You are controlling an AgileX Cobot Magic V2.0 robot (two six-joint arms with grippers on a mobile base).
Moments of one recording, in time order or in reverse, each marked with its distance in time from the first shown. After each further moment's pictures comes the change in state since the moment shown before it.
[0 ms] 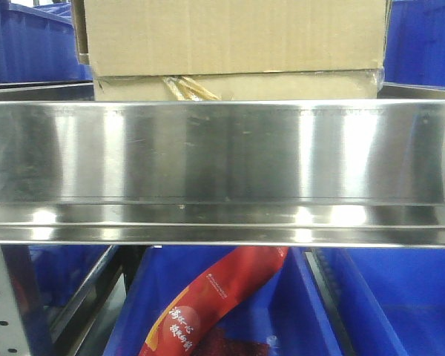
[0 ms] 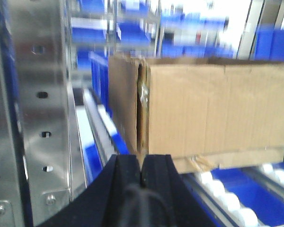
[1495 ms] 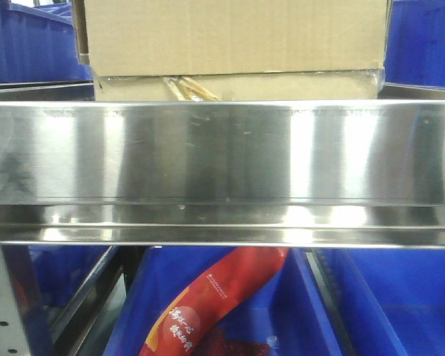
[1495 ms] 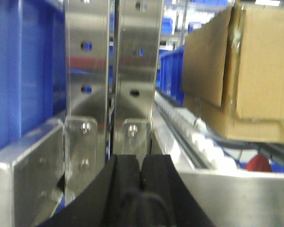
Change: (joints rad) left arm 0.250 -0.281 0.501 0.000 -0.290 0.009; right arm 0.000 -0.001 0.002 0.000 -0.028 -0.001
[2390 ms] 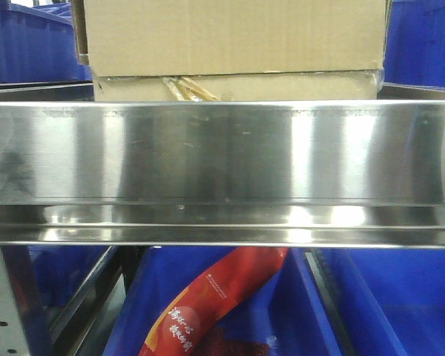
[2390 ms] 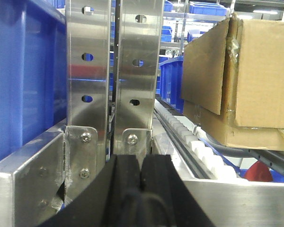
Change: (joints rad) left arm 0.000 0.000 0.001 0.000 -0.018 0.000; right arm -0.011 -0.010 0.005 0.000 -0.022 0.000
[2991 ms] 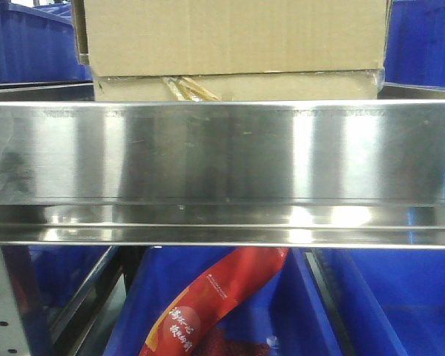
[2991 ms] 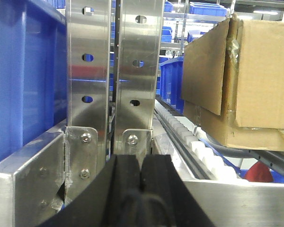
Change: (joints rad) left arm 0.000 -0.002 0.000 0.000 -0.002 0.000; right arm -0.200 -0.414 0.556 0.000 -0.268 0.042
